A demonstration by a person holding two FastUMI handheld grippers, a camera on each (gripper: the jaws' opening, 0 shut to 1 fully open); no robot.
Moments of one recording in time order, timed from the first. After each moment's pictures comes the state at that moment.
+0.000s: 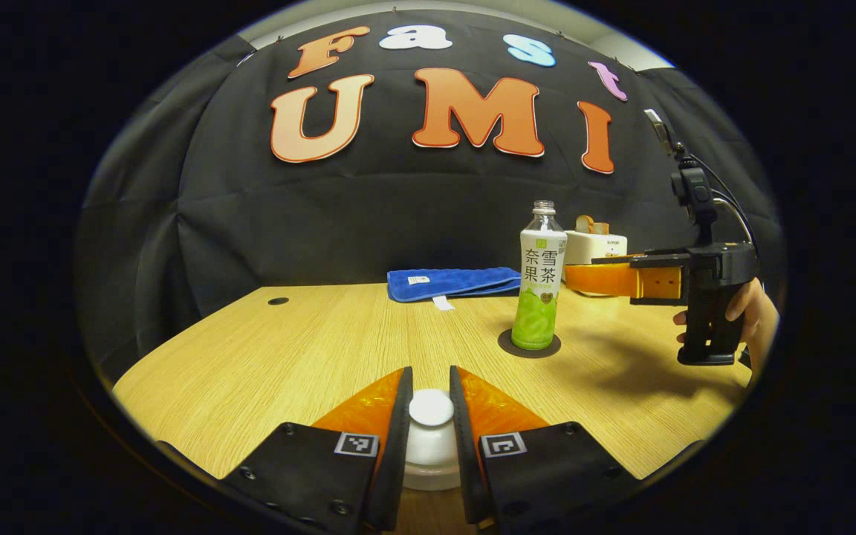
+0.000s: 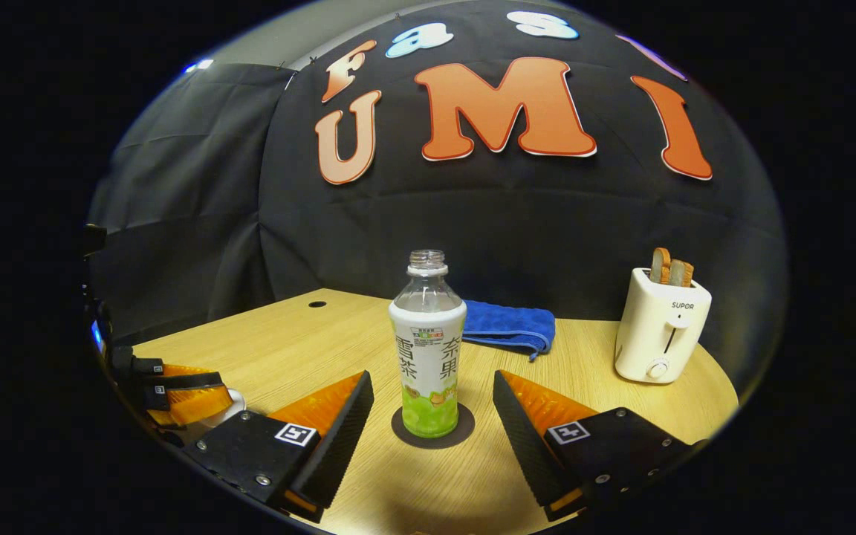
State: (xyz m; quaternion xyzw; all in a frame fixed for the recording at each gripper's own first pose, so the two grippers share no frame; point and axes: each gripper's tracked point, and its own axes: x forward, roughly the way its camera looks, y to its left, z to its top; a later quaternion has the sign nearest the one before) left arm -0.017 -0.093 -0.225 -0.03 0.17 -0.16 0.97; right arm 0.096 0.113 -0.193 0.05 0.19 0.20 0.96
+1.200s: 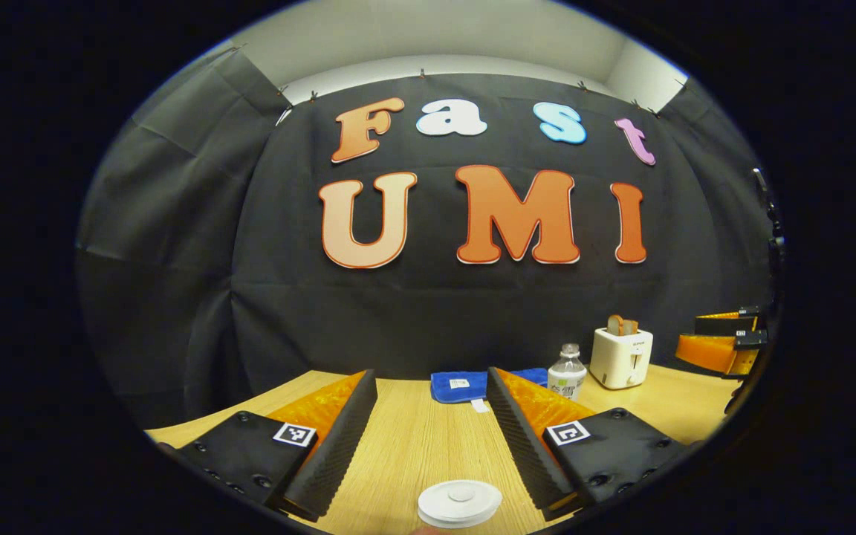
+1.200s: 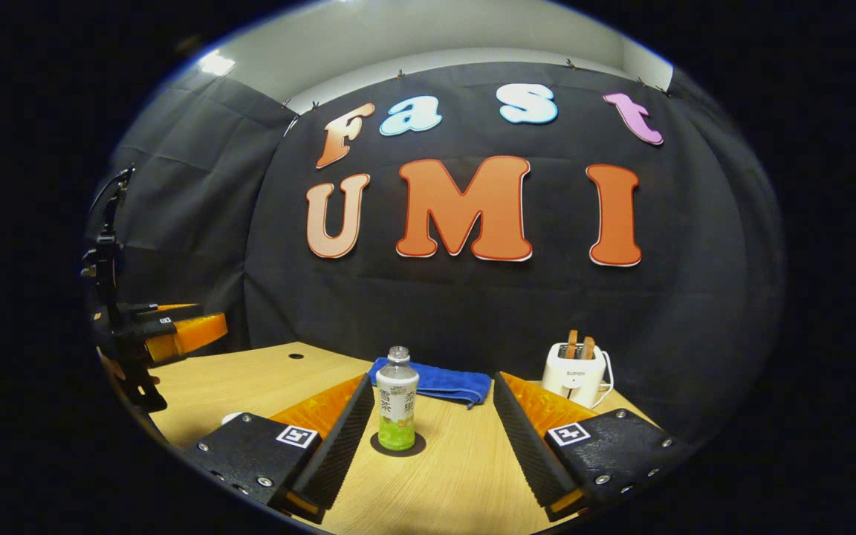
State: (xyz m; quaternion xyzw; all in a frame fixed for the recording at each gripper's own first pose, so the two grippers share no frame) left arm -0.004 -0.036 -0.051 -0.06 0.01 -0.06 1.00; right arm 0.021 0.033 -0.069 0.02 0.05 0.11 0.99
